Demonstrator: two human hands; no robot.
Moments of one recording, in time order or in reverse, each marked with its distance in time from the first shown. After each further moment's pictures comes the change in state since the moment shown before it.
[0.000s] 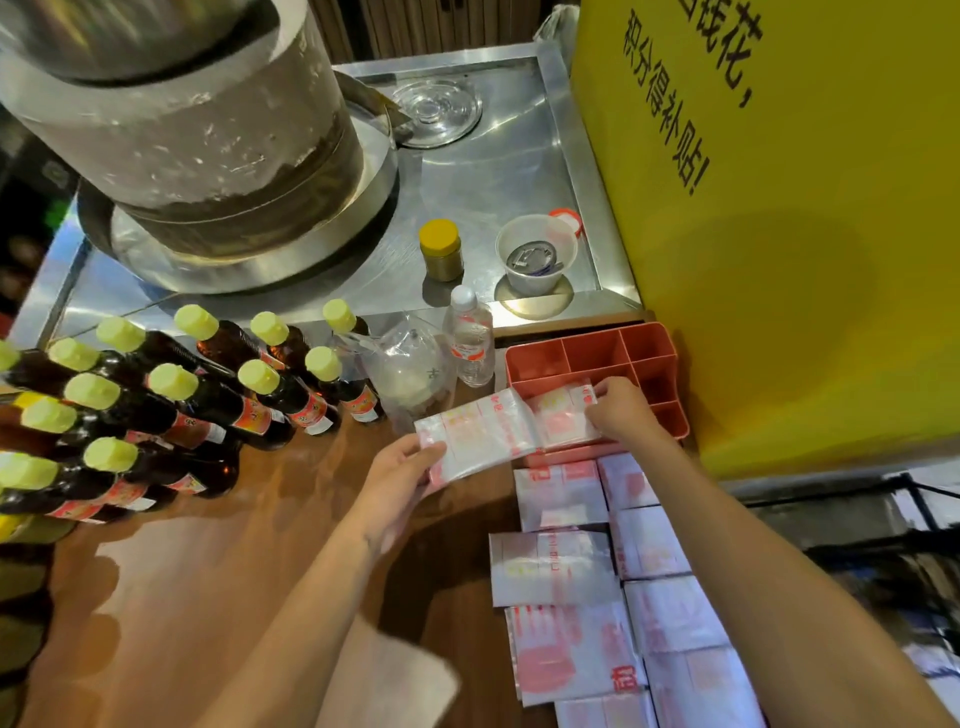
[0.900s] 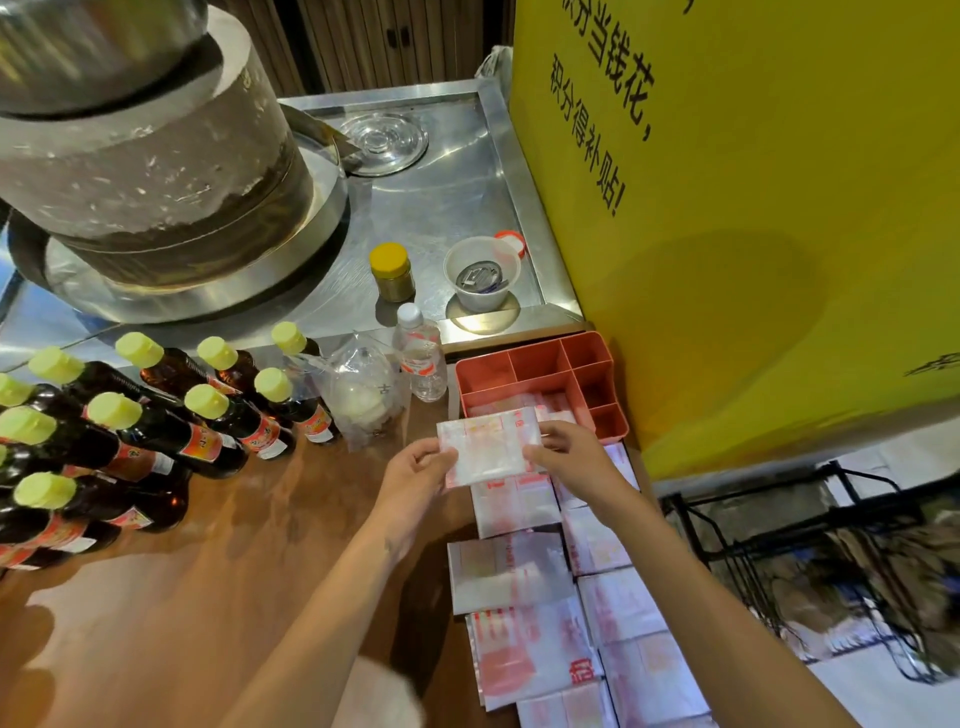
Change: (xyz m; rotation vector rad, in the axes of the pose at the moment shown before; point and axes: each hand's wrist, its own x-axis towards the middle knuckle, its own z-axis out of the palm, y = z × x) left_hand -0.009 -0.007 0.065 0.094 -0.022 0.073; right_hand -0.111 0.006 -0.022 0.545 -0.193 -0.117
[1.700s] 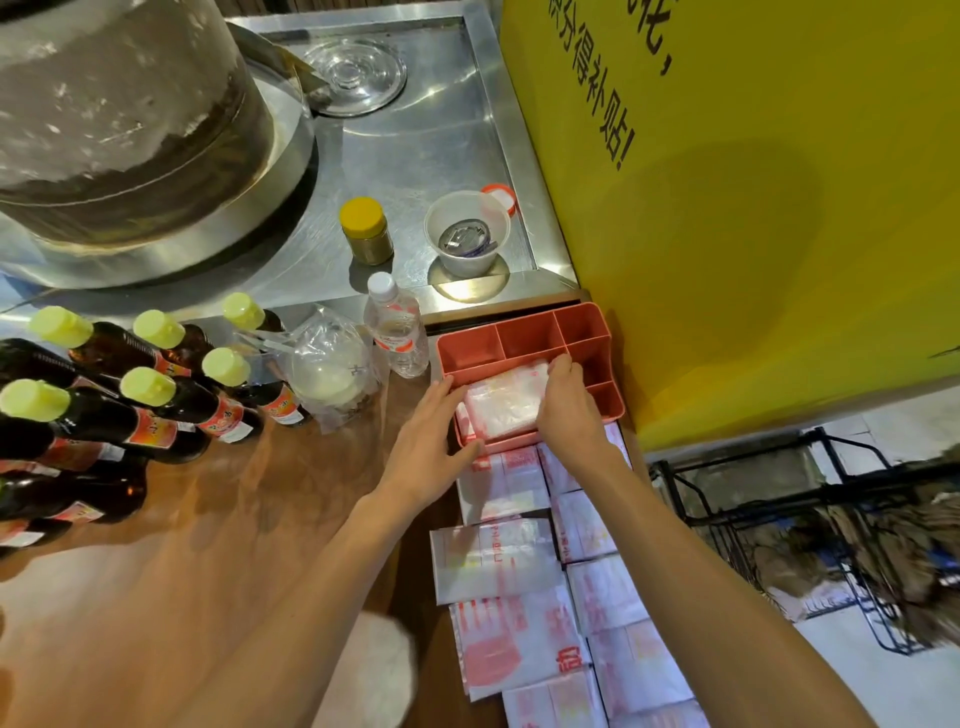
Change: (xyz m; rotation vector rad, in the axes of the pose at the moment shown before) left_hand 0.053 -0.012 0.020 0.992 -0.119 0.534; right_hand 0.072 0.011 0.004 -0.756 0.308 -0.036
